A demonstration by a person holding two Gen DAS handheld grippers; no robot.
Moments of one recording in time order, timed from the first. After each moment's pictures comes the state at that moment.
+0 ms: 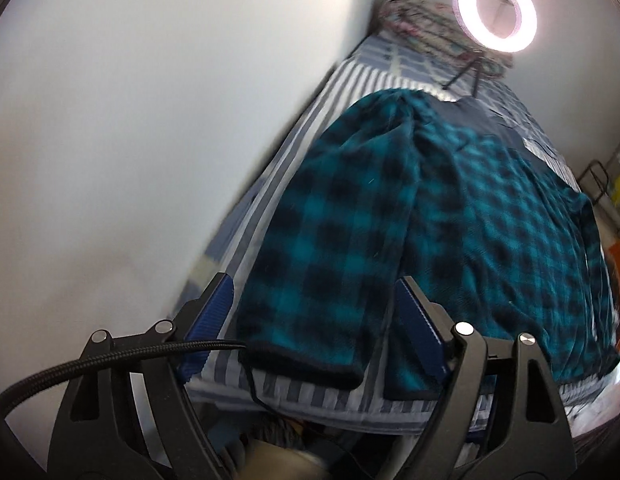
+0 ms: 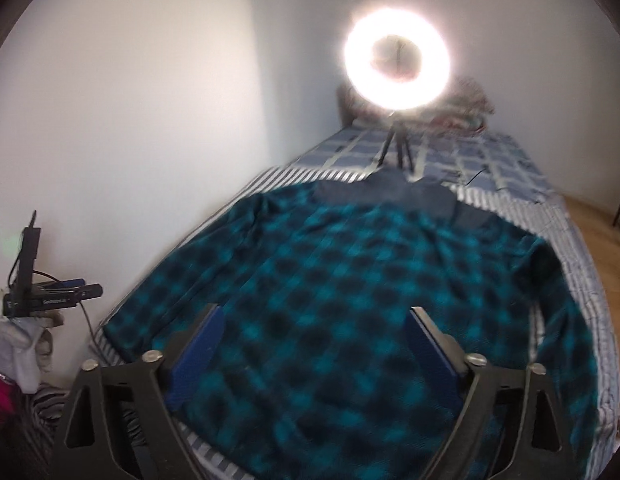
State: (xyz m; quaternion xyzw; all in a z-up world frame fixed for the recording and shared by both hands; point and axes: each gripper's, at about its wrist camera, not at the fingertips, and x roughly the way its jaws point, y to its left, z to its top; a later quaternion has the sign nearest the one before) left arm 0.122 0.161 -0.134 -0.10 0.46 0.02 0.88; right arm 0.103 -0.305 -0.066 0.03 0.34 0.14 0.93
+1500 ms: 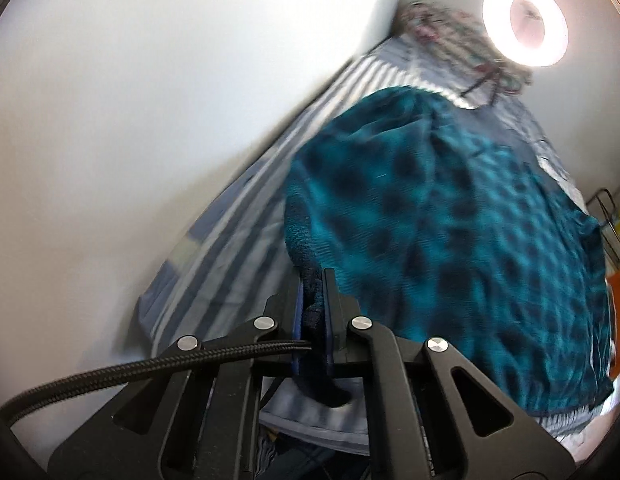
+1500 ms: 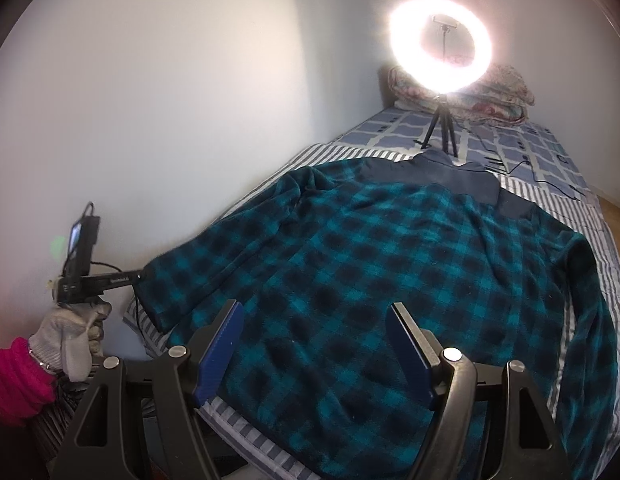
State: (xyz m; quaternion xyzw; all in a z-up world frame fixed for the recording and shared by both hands) left arm 0.123 0.144 -0.148 -0.12 0.45 0.04 0.89; right arm 0.099 -0.279 -0.063 0.02 0.37 0.21 0.90
